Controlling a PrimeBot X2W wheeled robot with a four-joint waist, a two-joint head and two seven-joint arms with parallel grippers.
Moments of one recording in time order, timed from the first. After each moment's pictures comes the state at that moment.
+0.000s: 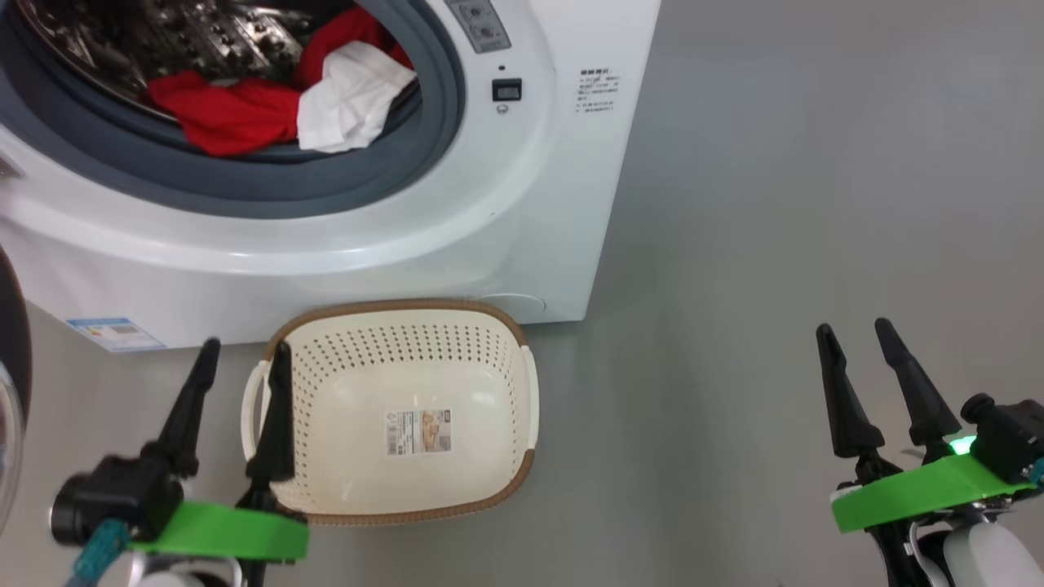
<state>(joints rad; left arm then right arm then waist) -0.16 0.07 0.04 0.15 -0.21 -0.13 -0.26 -0.09 -0.14 0.02 0.18 0.47 0.12 -0.26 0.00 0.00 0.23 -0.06</state>
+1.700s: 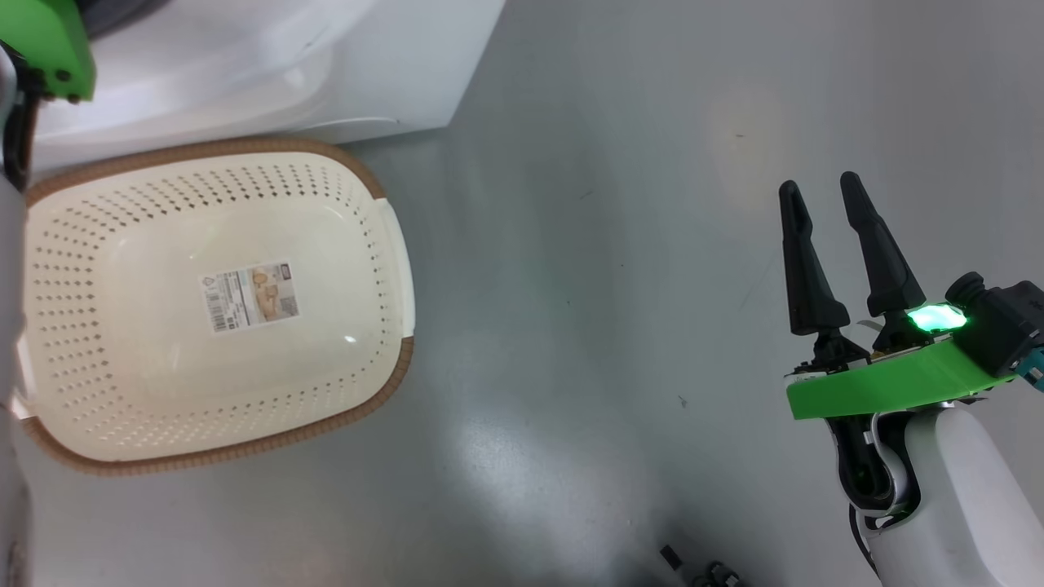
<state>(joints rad) -1.41 0.25 -0.16 1.24 -0.08 -0.12 -0.15 -0.33 -0.06 0.07 0.14 0.50 0.12 -0.26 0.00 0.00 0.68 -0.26</state>
